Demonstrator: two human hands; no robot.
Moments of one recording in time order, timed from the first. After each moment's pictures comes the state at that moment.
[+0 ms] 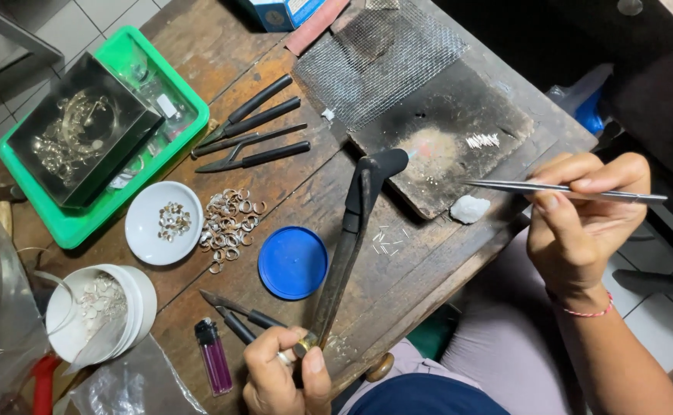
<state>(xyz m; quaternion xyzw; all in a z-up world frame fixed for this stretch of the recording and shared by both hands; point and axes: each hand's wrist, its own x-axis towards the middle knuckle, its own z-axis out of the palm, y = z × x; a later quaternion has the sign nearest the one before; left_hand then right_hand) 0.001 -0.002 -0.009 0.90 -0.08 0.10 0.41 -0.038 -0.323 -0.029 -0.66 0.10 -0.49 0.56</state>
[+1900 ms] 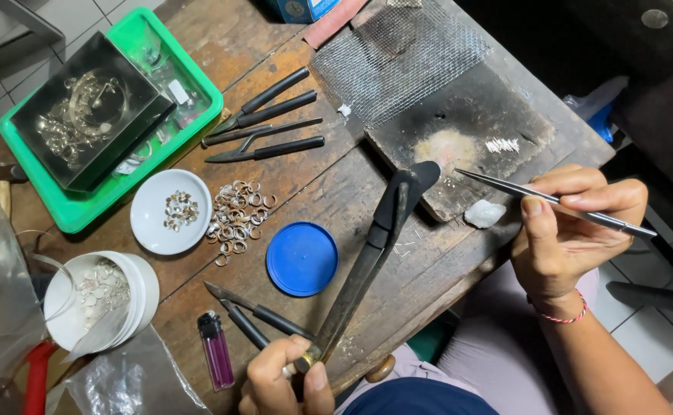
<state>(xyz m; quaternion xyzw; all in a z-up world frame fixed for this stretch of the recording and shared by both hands) -0.009 -0.002 0.024 0.93 -0.07 0.07 0.36 -0.012 -0.297 -0.027 -0.67 0.09 -0.56 0.47</state>
